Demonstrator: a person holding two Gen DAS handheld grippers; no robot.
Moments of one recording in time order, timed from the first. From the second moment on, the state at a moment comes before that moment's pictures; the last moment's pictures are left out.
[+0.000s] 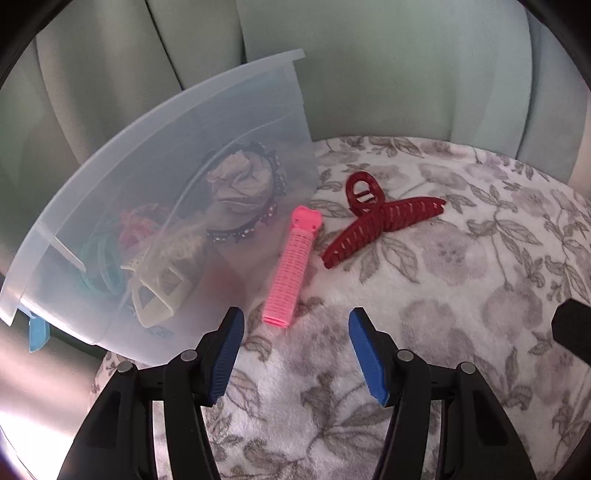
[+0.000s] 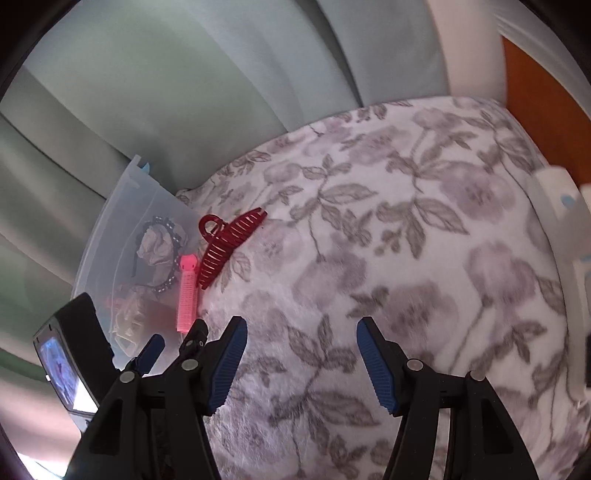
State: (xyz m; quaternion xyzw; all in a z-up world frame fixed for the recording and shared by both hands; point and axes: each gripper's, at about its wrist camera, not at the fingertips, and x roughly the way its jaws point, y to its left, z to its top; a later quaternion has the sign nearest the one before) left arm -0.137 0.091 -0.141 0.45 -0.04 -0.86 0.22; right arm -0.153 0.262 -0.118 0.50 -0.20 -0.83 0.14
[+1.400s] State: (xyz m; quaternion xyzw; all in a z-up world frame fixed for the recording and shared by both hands) left arm -0.210 0.061 -0.180 0.46 0.01 -0.86 0.22; right arm -0.249 0.230 -0.152 0.56 -0.10 -0.81 0.15
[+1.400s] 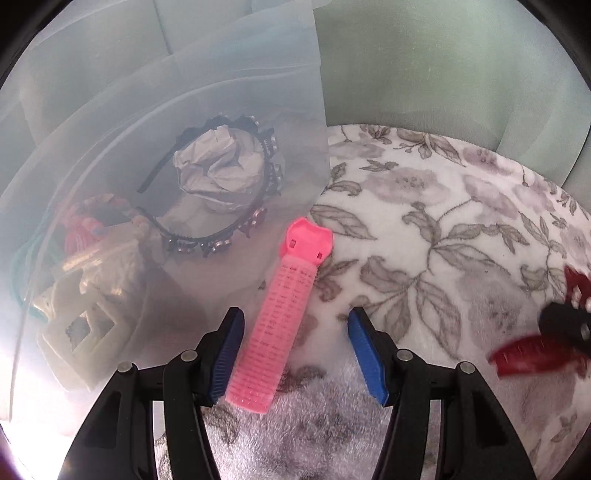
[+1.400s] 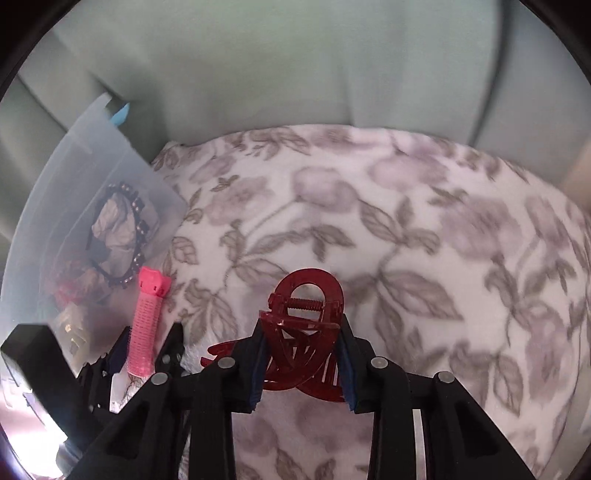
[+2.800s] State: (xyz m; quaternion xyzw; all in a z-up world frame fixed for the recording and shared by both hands) left arm -0.131 0.070 -0.062 0.47 0.08 -0.88 0.03; right arm -0.047 0.289 -0.018 0.41 -0.23 -0.87 0.11
